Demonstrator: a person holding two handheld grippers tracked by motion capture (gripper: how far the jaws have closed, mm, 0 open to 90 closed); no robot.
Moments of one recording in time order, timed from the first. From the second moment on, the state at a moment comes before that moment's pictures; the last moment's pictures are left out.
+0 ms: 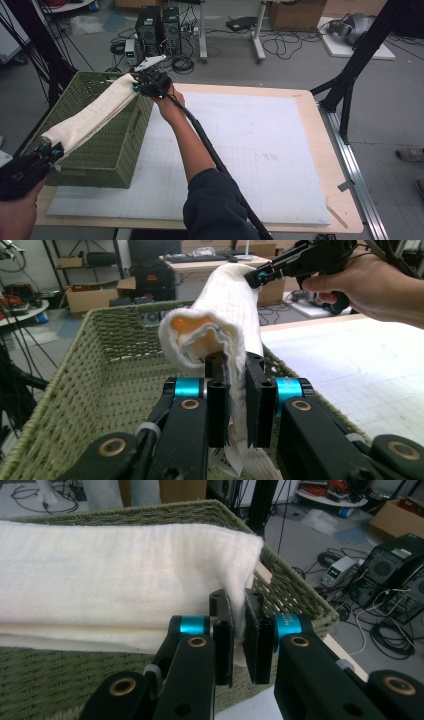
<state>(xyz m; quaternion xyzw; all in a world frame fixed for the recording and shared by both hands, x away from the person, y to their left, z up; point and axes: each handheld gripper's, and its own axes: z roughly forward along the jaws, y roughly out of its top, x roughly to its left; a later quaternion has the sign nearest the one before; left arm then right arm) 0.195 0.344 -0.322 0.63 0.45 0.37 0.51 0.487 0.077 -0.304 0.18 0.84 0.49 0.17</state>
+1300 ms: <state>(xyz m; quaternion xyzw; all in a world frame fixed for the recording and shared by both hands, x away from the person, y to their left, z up) 0.258 0.243 -0.333 0.65 0.39 0.24 0.61 0.420 -0.141 -0.327 0.29 0.79 0.51 0.19</state>
